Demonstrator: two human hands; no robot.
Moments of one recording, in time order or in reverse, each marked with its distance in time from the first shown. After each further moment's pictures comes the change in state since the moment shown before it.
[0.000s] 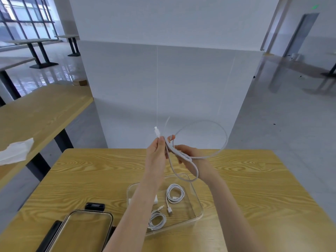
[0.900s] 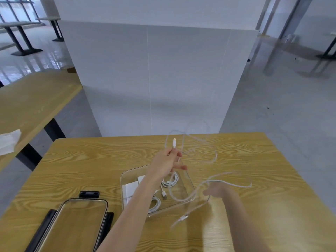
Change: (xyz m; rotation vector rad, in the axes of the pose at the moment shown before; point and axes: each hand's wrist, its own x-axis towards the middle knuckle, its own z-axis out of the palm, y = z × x) left_hand -0.021 -0.040 0.009 0.470 -0.296 -0.321; right_hand -0.055 0.137 -0.046 -0.770 -0.191 0.869
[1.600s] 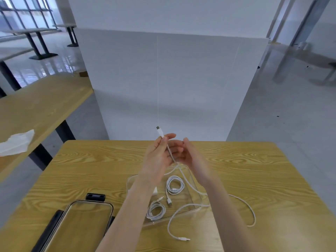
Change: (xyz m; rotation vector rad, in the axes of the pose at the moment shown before) left_hand -0.007 0.020 -0.025 -0.714 0.011 0.263; right_hand -0.084 -0.108 -0.041 1.073 0.021 -0.967
